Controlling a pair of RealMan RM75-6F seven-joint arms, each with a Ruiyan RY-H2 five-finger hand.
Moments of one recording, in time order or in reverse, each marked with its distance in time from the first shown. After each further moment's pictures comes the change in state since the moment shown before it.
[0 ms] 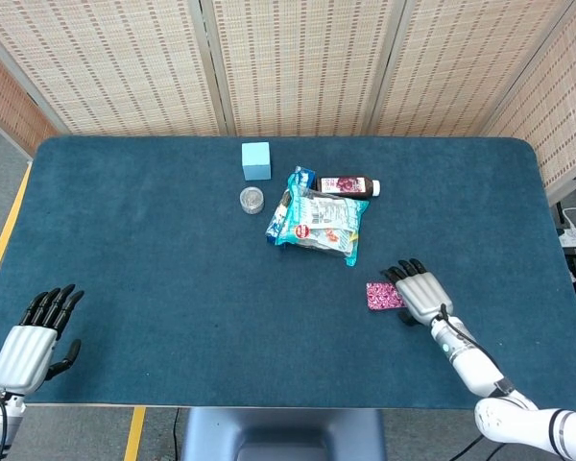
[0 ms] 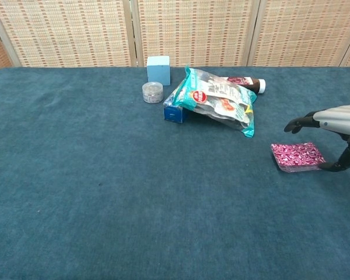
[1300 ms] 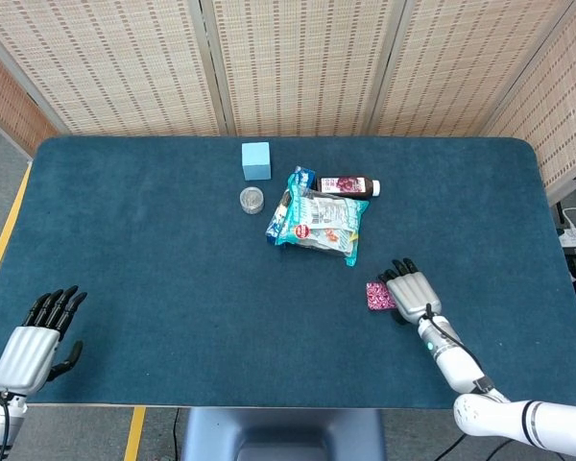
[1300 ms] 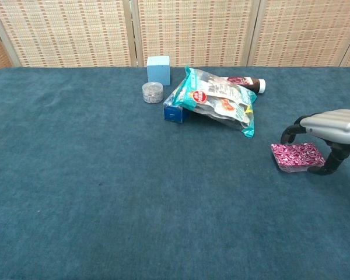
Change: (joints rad) left arm -0.006 0.002 0.009 -0.007 -0.002 -0.016 0.008; right arm 0.087 -0.084 -0.069 0.022 0.145 0.099 -0.110
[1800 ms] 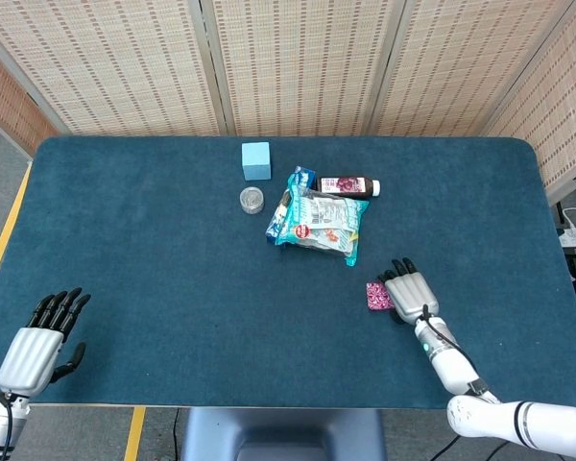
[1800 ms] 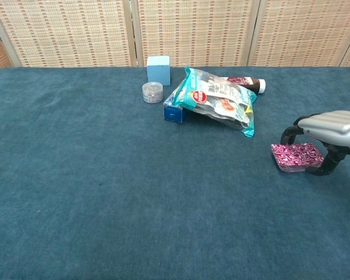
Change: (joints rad) left arm 0.000 -0.002 0.006 -0.007 0.008 0.000 0.015; right arm 0.008 -0.036 -0.009 0.008 0.033 0.051 -0.037
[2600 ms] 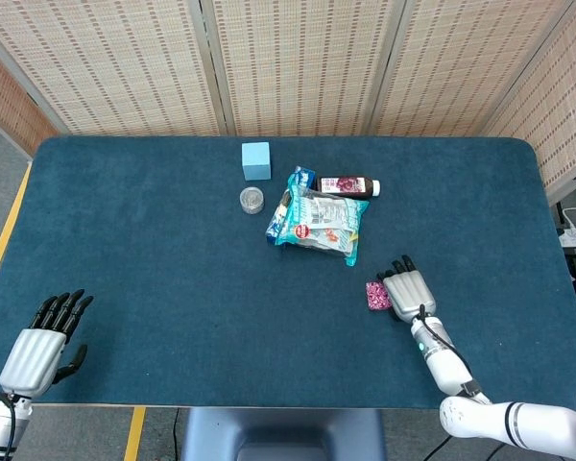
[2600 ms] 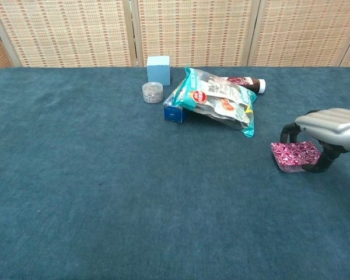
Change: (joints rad) left arm -0.002 -0.002 0.004 -0.007 -0.005 -0.012 0.021; right arm -0.003 -0.048 0.007 0.029 -0.004 0.060 -0.017
